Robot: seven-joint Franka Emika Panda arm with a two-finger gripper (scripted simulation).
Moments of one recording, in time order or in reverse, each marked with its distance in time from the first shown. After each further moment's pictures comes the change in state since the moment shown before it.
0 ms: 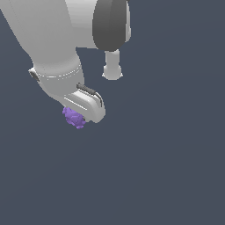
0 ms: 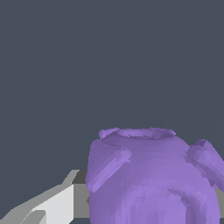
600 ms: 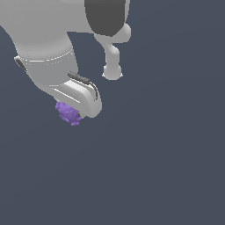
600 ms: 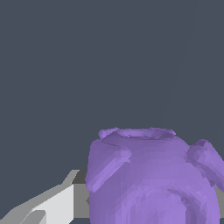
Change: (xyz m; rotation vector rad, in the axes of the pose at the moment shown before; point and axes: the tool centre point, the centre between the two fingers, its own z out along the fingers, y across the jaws) arm 0.011 -0.001 -0.034 0.000 -0.001 0.000
